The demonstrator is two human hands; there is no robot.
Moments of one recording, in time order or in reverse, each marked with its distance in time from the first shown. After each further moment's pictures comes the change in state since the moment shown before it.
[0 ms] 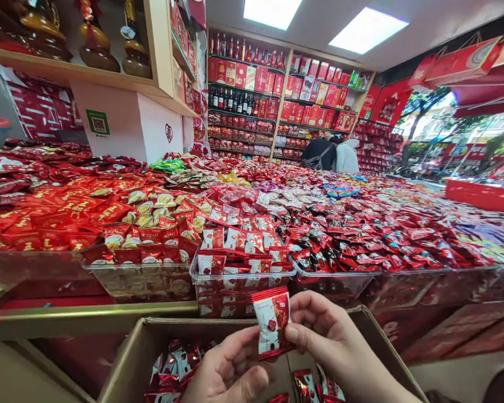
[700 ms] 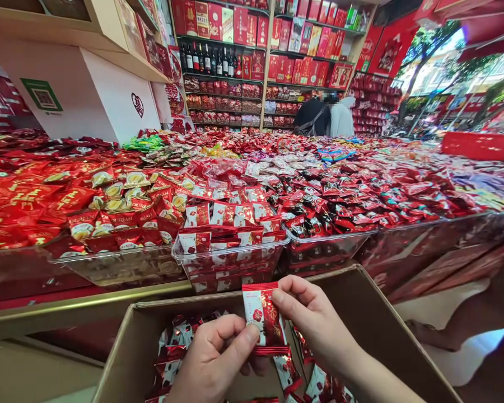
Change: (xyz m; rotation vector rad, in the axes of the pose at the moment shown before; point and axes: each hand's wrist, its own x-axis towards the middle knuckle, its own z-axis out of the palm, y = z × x) left_hand 0.002 0.002 0.004 0.269 0.050 -0.175; right_hand 0.001 0.036 0.011 0.211 0.164 0.089
